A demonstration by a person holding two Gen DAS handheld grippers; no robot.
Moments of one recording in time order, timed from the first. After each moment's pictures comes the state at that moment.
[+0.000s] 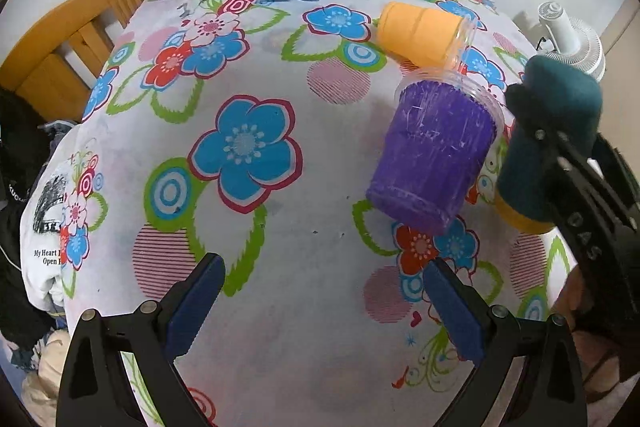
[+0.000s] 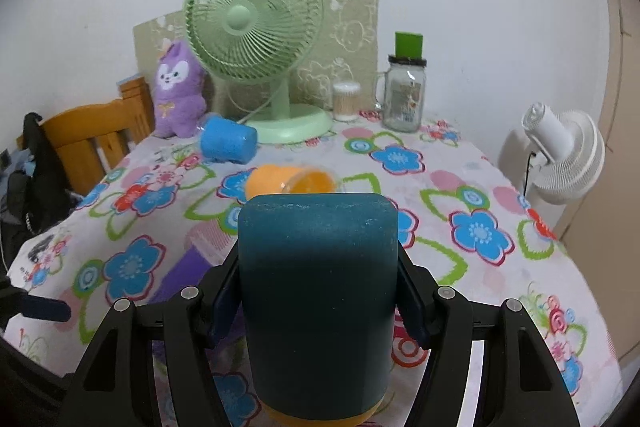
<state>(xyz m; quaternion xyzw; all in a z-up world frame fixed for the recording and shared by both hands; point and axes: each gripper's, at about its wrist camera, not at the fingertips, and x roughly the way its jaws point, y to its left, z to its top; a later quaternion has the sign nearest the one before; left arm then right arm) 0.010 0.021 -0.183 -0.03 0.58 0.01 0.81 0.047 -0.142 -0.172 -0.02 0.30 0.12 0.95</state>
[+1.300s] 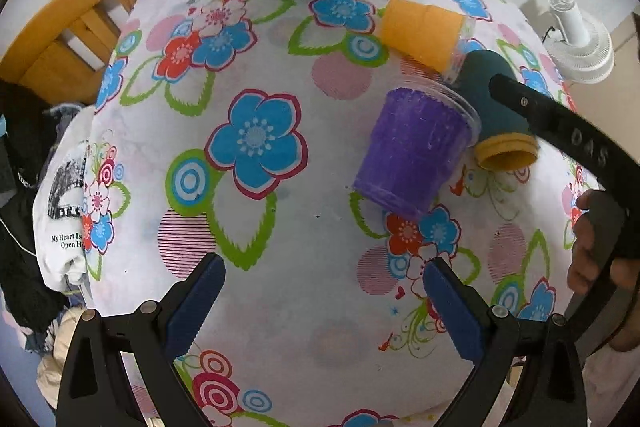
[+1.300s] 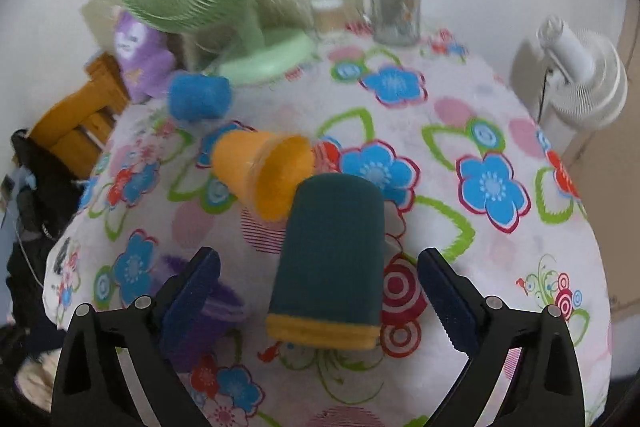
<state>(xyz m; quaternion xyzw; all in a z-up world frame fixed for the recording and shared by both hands) 0.023 0.022 -0.155 -0.04 0.65 0.02 0.76 0.122 -0.164 -0.164 0.03 0.50 0.11 0.86</state>
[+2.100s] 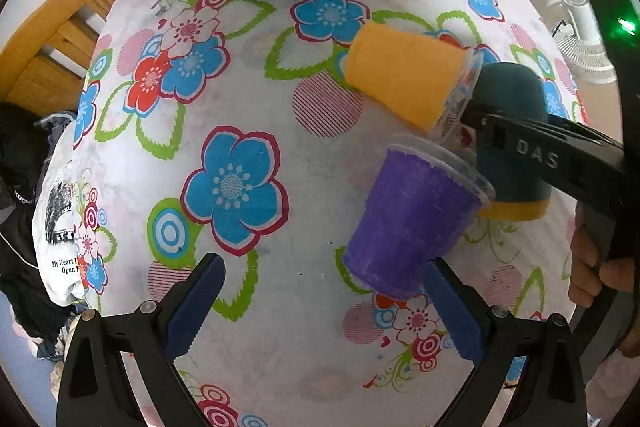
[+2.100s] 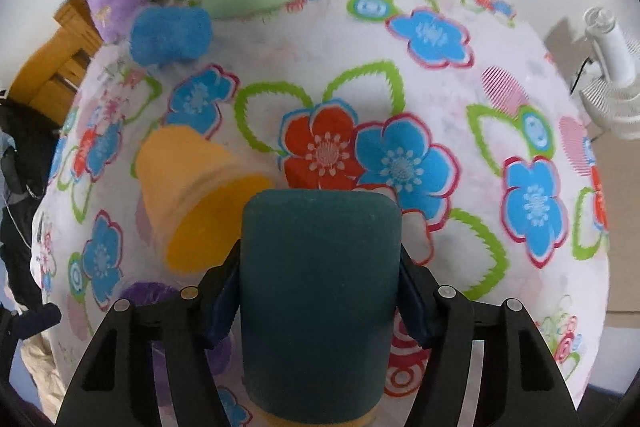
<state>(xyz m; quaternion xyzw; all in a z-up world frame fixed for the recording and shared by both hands) 0.077 0.008 -0.163 -0.03 0.67 0.02 0.74 0.176 -0.133 -0.191 -0.03 0.59 0.13 0.80</state>
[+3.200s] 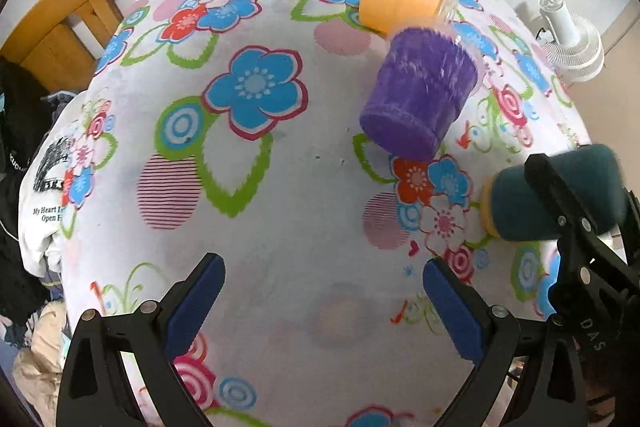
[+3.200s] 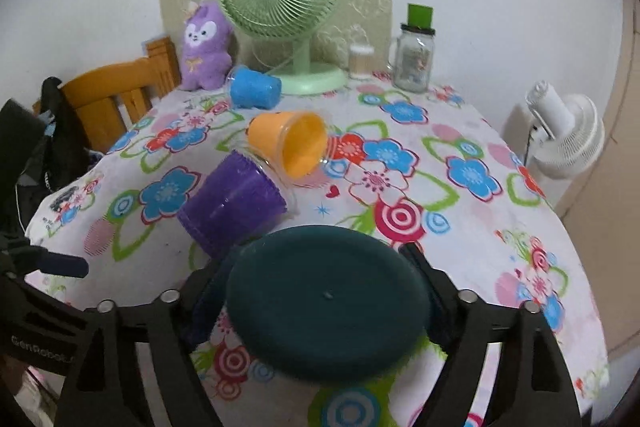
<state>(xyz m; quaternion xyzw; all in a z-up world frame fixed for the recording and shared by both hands) -0.033 0.022 -0.178 -0.06 0.61 0.01 0.79 -0.018 -0.149 -0.164 -0.05 0.37 0.14 0.92</state>
